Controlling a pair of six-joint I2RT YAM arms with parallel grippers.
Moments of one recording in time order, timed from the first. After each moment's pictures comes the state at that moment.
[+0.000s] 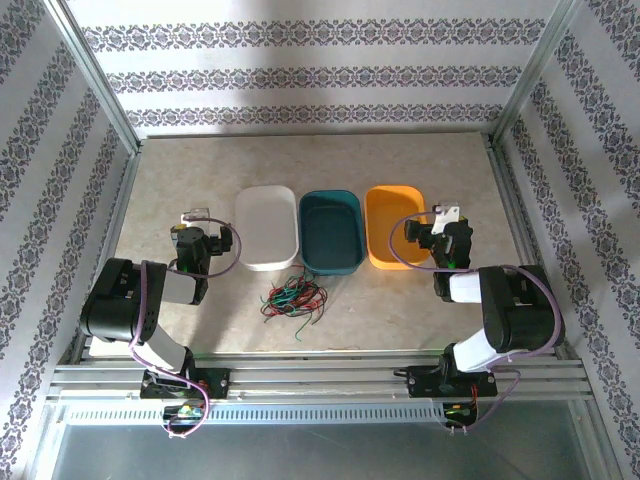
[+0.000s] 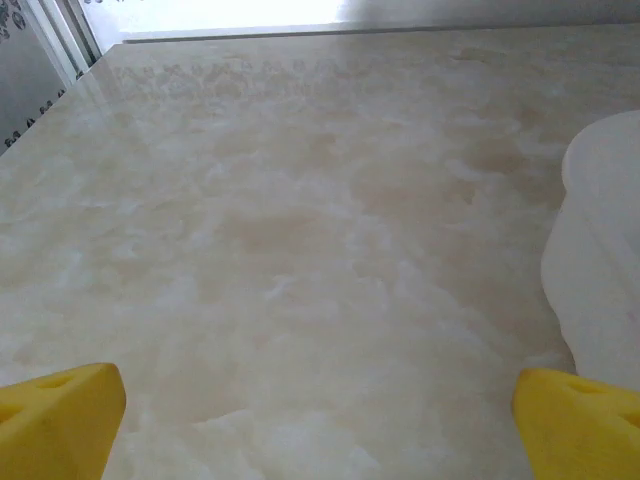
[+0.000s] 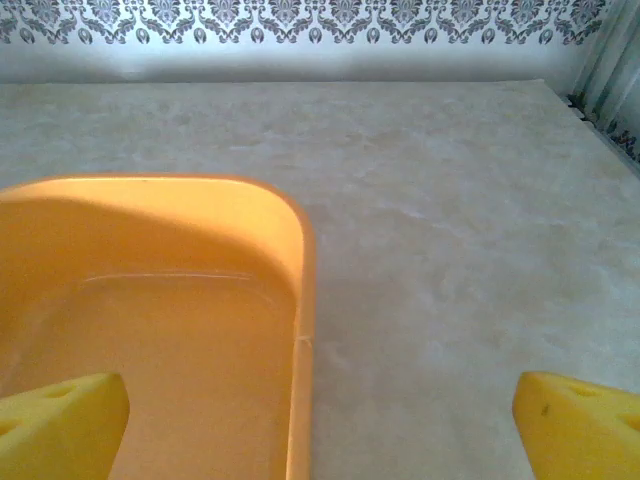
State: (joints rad) left arm -0.05 1.59 0.37 0.85 -0.23 -0.03; right arm 0.01 1.53 0.36 0.85 0.01 0.03
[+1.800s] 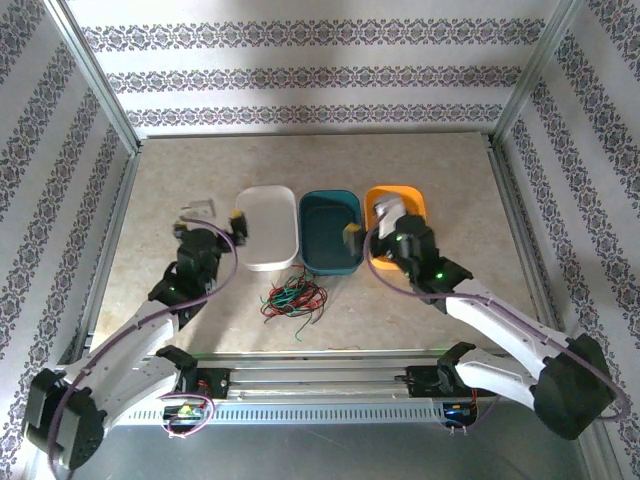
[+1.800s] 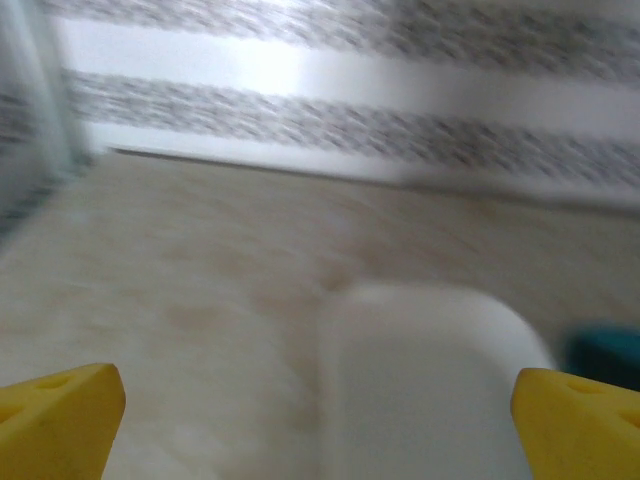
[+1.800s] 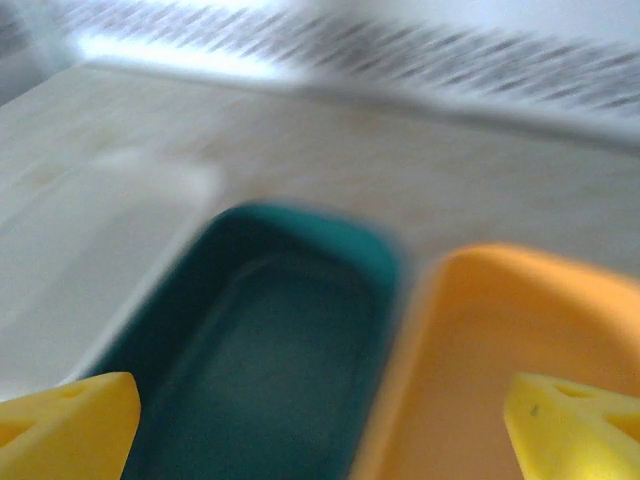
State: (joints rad) left arm -0.47 0.89 0.52 0.08 -0.49 -0.25; right arm 0.63 1.06 0.65 -0.03 0.08 0.13
